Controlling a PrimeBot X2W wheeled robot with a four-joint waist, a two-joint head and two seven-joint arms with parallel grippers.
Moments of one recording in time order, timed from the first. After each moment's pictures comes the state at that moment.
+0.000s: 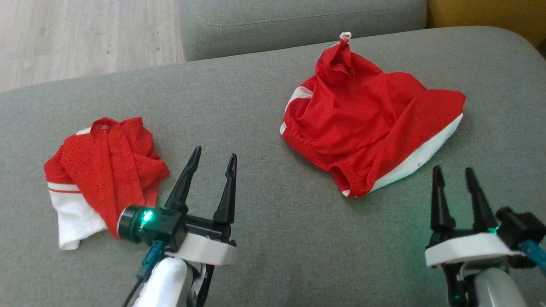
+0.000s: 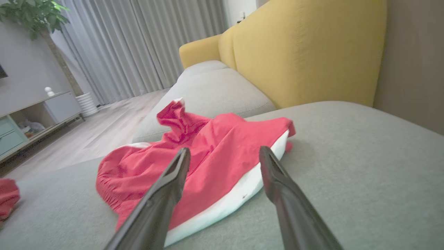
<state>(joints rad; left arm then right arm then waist) -0.19 0.05 -0.35 0.23 -0.16 0.00 -0.26 -0.07 -0.05 -0.04 0.29 0.24 0.12 -0.25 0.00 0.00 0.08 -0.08</state>
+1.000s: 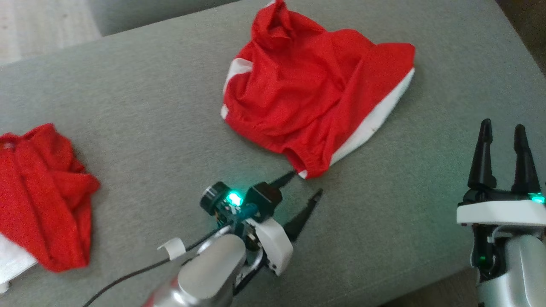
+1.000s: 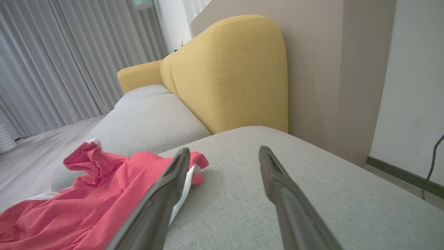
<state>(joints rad) -0.52 0.05 -0.89 0.60 -0.40 -0.12 -0.07 -0.16 -0.04 -0.15 0.20 0.27 0.12 -0.25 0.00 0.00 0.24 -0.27</state>
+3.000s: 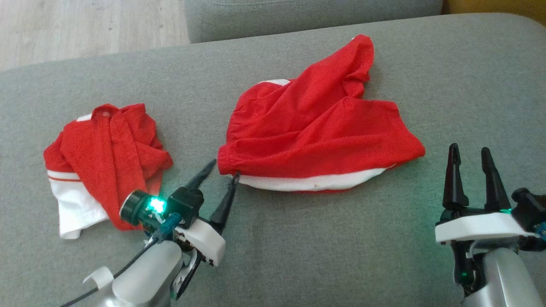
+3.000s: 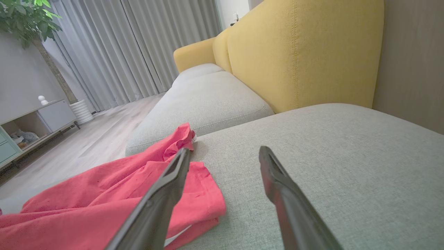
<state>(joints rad) -0.50 0.30 -0.91 0.55 -0.51 0.09 -0.24 -0.13 -0.04 -0.08 0.30 0.27 0.12 -0.25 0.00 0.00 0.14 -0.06</state>
